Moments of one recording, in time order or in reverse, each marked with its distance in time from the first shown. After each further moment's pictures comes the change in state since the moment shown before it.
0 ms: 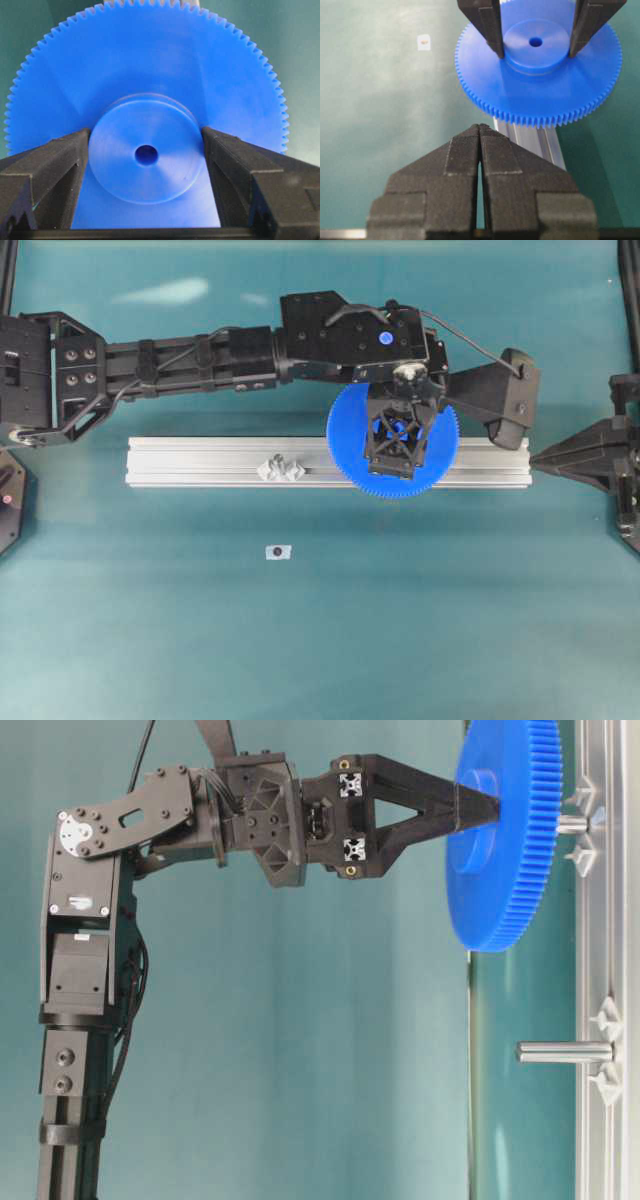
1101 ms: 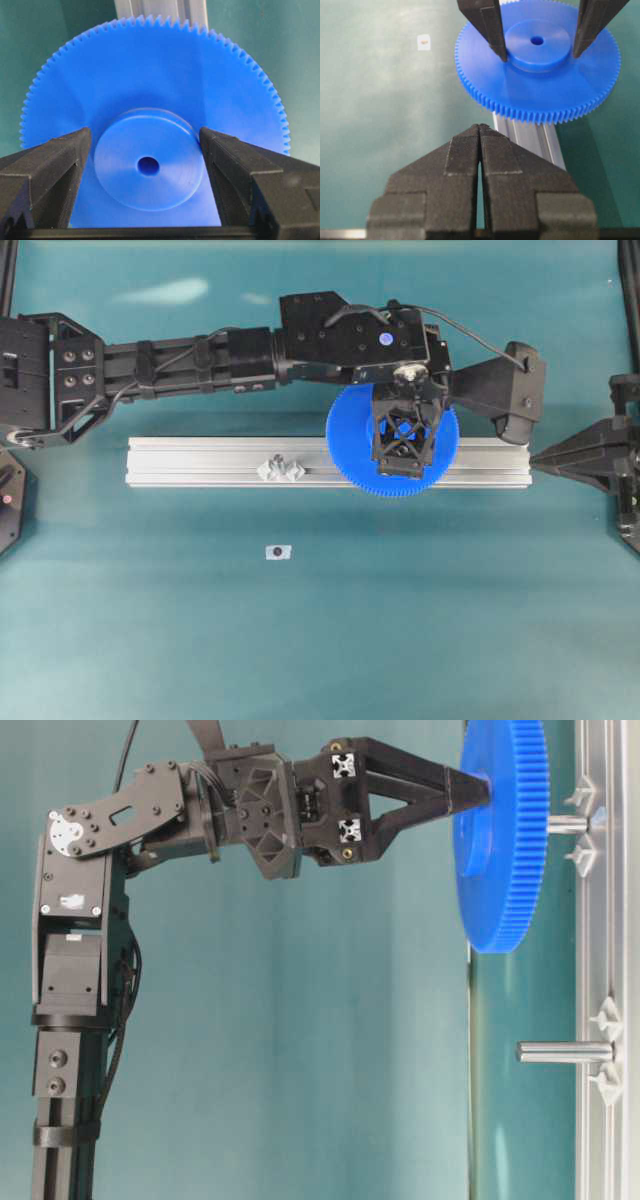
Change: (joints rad) left arm -0.011 -0.006 -0.006 0.002 -0.021 -0.054; right arm 0.000 0.000 0.000 0.000 0.000 0.000
